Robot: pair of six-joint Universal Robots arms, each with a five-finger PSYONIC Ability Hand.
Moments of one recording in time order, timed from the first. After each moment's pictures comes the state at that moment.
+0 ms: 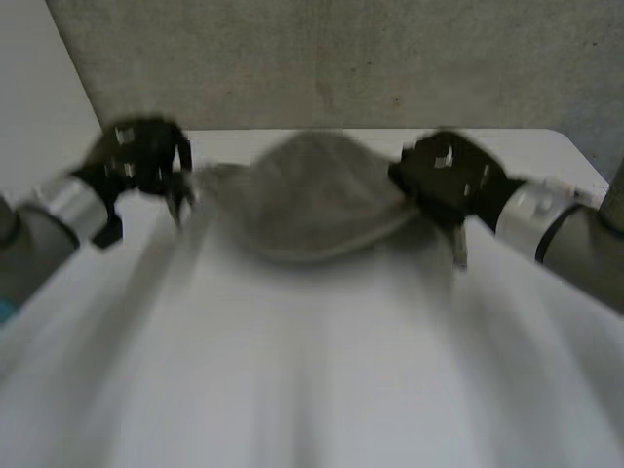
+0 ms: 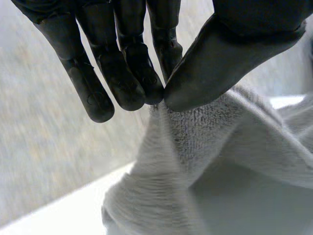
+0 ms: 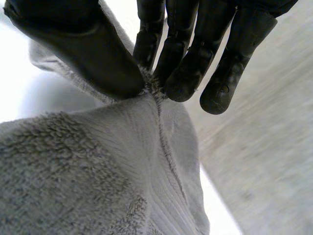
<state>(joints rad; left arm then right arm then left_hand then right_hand) 4.58 -1.89 -1.55 3.43 -1.09 3.17 1.85 -1.21 1.40 0.00 0.97 2.52 1.32 1.33 1.34 1.37 1.16 1.31 1.28 1.33 1.33 1.15</state>
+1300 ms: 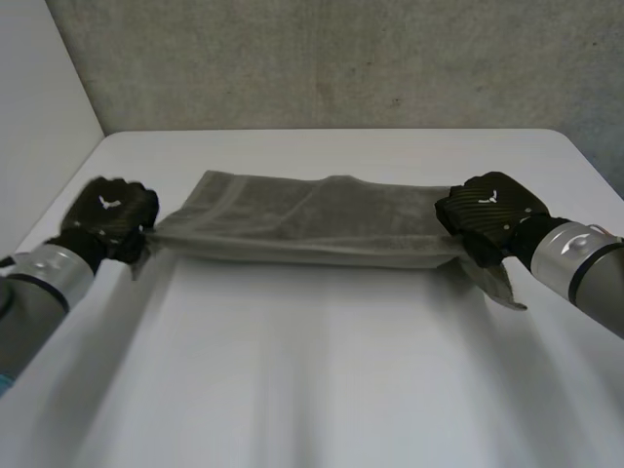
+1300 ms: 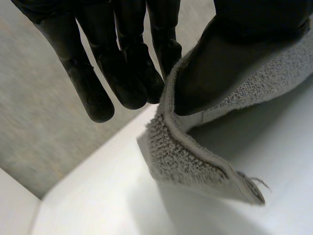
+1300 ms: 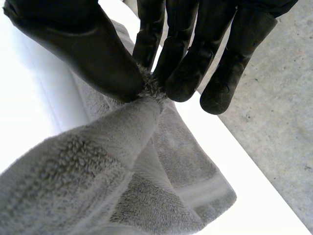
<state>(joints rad) 4.65 -1.78 -1.85 3.52 -1.18 3.55 1.76 -1.31 1.58 0.05 1.10 2.51 1.31 1.34 1.34 1.36 1.13 1.31 1.29 1.33 1.33 1.15</state>
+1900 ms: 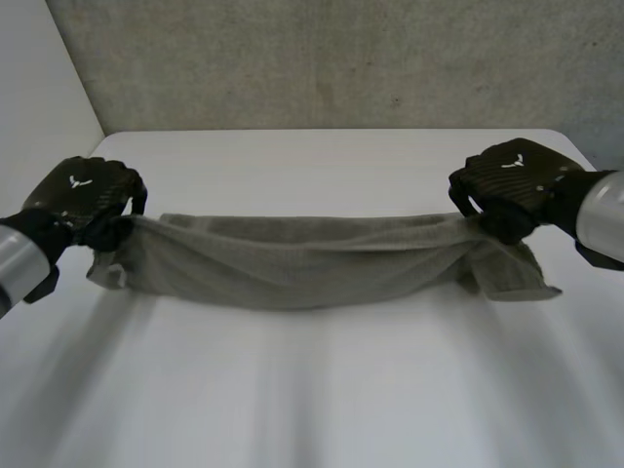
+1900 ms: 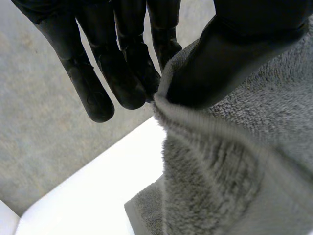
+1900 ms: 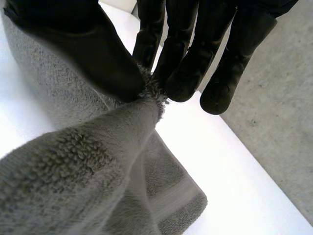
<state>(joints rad) 4.74 -1.63 -1.81 3.29 -1.00 3.47 1.73 -1.35 1.34 0.44 1.04 2.49 1.32 1.34 1.35 1.36 1.14 1.31 1.29 1.33 1.33 1.15</state>
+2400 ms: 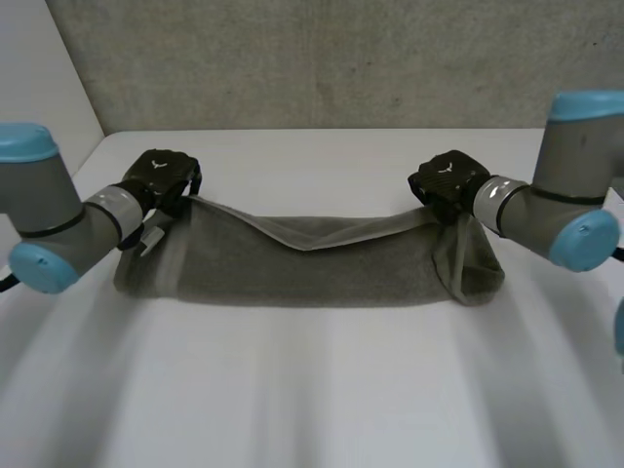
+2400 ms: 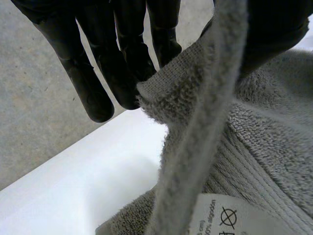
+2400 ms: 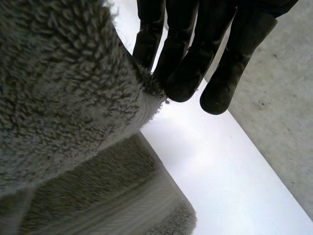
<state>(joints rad) 4.55 -2.39 -1.01 3.19 -1.16 3.43 1.85 -0.63 0.66 0.33 1.20 2.48 1.32 1.34 1.35 1.36 1.14 1.31 1.29 1.33 1.33 1.15</state>
